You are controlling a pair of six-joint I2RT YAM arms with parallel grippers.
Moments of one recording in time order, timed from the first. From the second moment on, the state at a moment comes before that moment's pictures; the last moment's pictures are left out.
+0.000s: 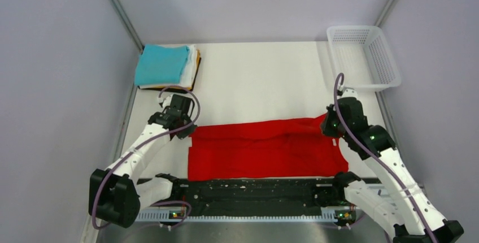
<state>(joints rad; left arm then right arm) -0.28 1.12 0.76 -0.71 -0.23 -0.84 0.39 0.76 0.87 -0.88 0.20 0.45</state>
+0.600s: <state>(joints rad) -0.29 1.05 0.73 -0.81 -0.32 -0.87 0.41 0.61 0.69 -0.96 -0.05 0.64</state>
